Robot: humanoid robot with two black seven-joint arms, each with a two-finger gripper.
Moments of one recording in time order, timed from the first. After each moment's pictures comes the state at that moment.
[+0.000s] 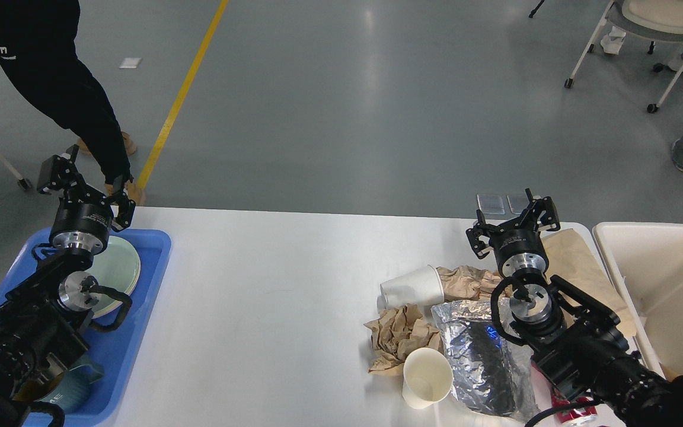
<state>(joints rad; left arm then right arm) -0.77 0.22 -0.72 -0.19 -0.06 -0.38 -0.57 0.60 -0.08 0.80 0.55 0.23 0.12 0.45</state>
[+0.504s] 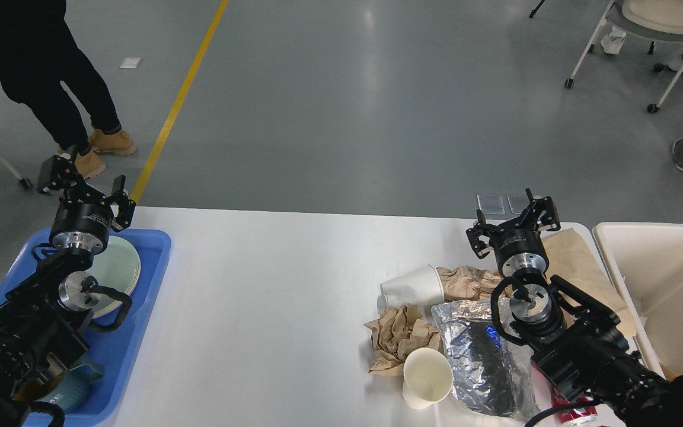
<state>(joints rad) -0.77 0.22 -0.72 -0.19 -0.06 -0.38 -0.57 0.60 -0.08 0.80 0.55 0.23 0.12 0.46</state>
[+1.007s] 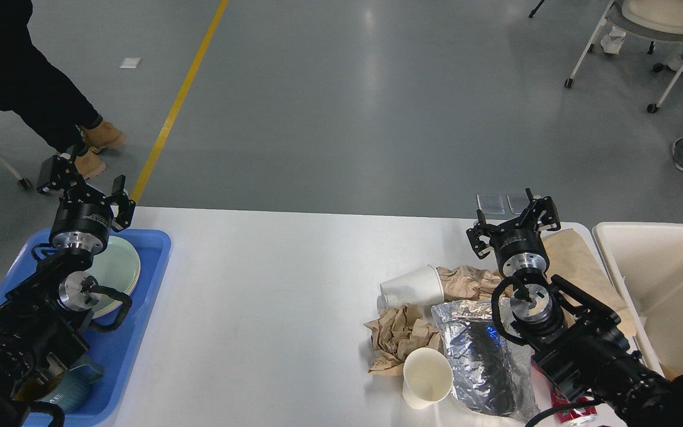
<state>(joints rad) -0.77 0.22 -0.72 -0.19 -0.06 -0.38 -0.57 0.60 -0.08 0.80 0.55 0.23 0.12 0.45</state>
